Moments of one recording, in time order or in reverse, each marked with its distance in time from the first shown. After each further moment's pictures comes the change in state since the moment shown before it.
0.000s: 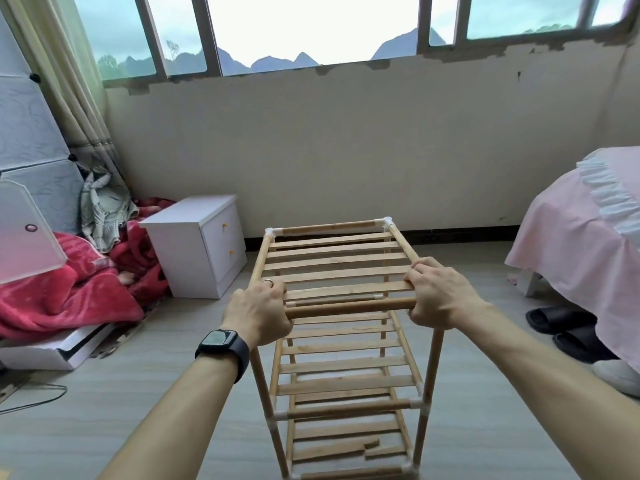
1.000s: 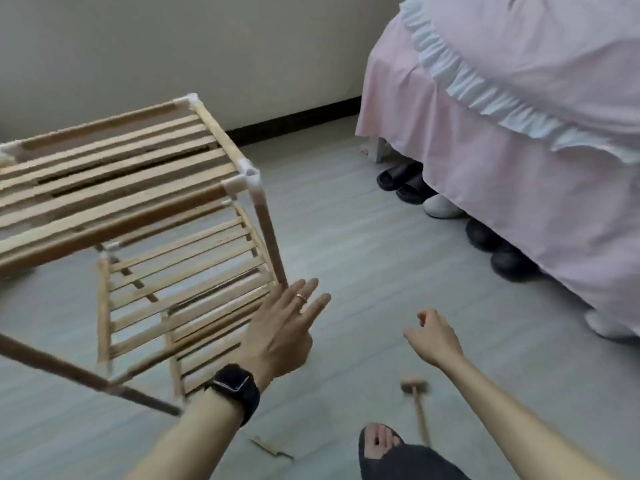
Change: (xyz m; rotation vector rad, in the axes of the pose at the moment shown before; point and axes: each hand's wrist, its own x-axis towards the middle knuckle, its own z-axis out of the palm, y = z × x) left_hand -0.081 0.245 0.152 -0.044 -0.241 0.733; right_hand -0.289 0.090 0.255 0.725 -0.249 1.159
